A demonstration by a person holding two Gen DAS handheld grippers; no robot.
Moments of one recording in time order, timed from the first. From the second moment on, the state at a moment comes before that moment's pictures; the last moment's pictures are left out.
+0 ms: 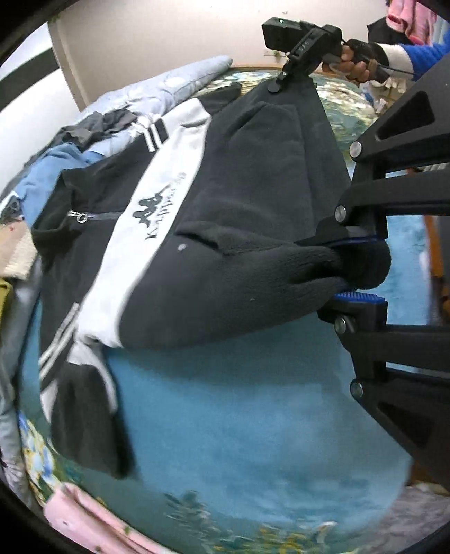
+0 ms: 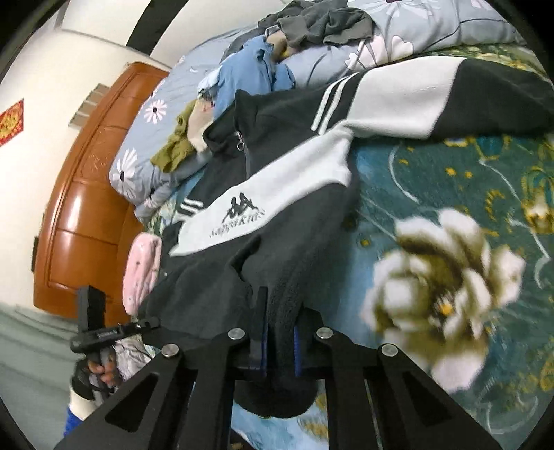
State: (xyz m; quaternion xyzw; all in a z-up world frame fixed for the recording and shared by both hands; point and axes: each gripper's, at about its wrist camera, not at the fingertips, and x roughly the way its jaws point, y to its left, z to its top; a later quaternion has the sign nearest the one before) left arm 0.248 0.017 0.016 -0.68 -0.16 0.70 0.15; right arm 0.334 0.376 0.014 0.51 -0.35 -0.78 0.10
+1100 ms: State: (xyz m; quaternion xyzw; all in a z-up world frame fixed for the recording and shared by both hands) left arm 0.213 -0.041 0.034 -0.51 -0.32 0.79 0.06; right arm 0.391 0.579 -0.040 0.32 -0.55 -0.75 -0.19
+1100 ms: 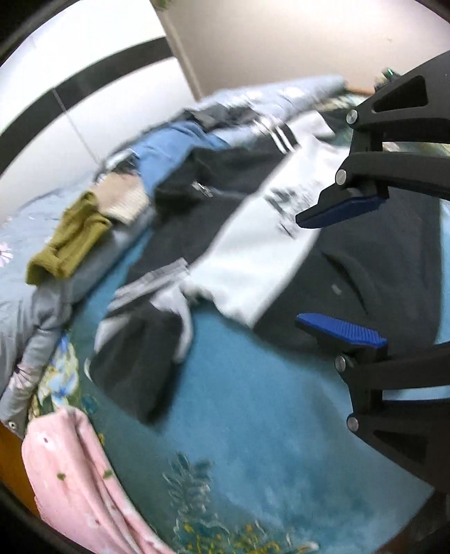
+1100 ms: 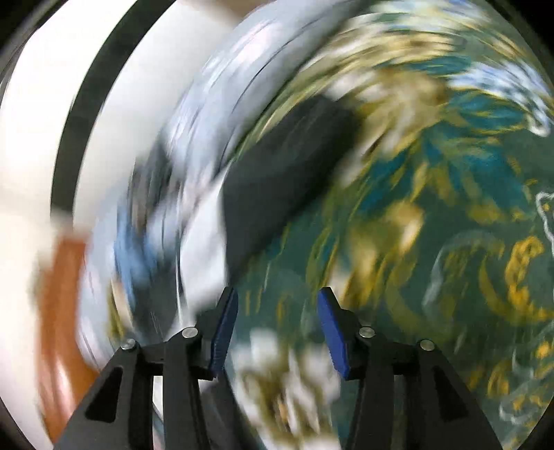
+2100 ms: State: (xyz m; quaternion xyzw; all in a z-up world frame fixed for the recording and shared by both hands) left arm 0.194 -0.038 0.022 -0.46 -0.36 0.81 0.00; right arm 0.237 0.579 0.112 0.25 -0.40 -0.87 -0.12
